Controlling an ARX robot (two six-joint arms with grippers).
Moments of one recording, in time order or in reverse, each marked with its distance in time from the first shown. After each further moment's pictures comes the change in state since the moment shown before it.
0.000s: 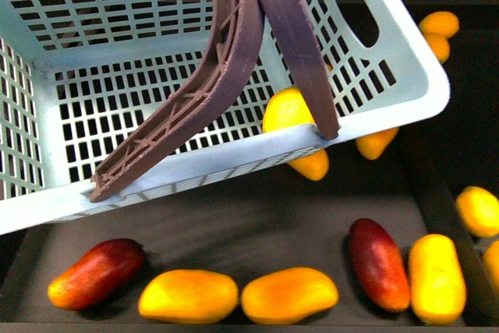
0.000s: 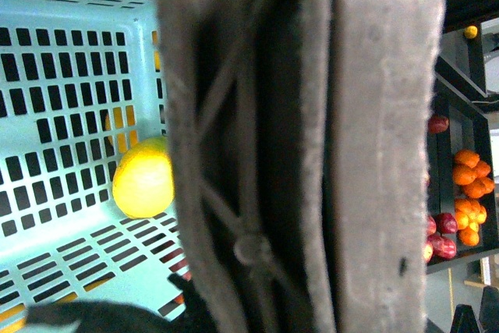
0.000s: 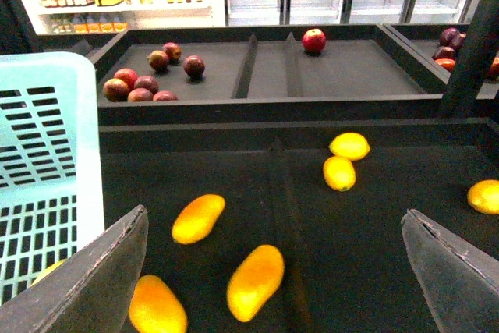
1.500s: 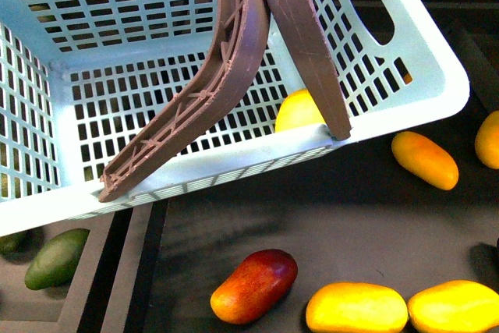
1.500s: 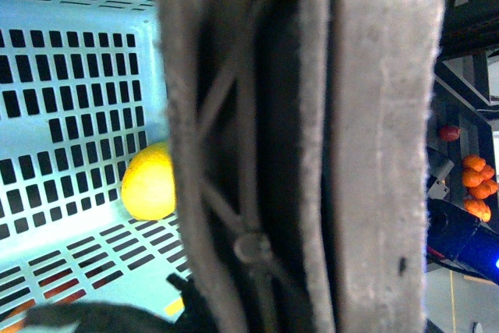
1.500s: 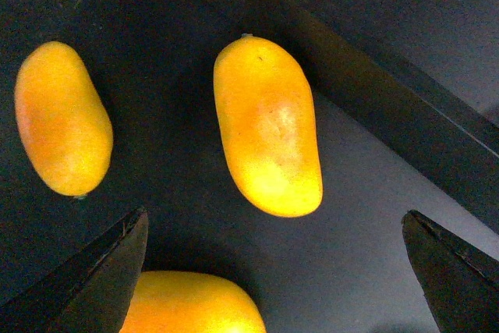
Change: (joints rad) left arm 0.001 -0.001 0.001 -0.001 0.003 -0.002; right arm -0.358 1.451 1.253 -0.727 0.018 0.547
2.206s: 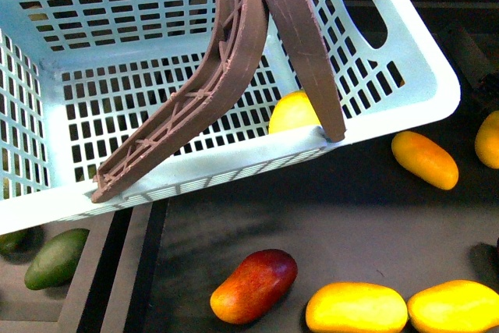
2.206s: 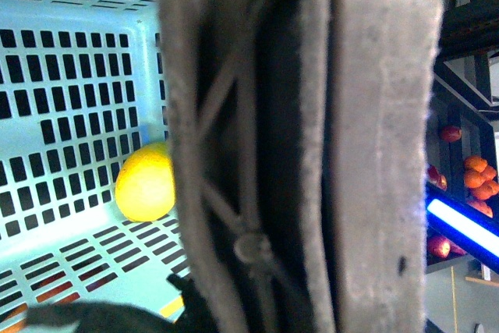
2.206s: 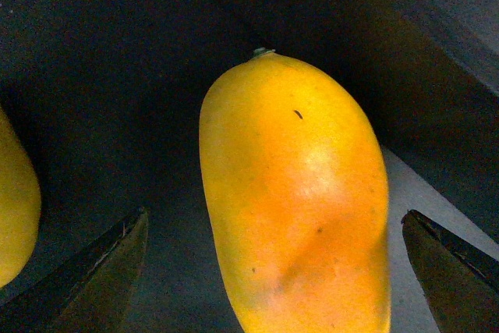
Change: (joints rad) left arm 0.000 0.000 0.000 0.000 -0.004 0.000; right arm 0.011 0.366 0.467 -0.182 -0.031 0.002
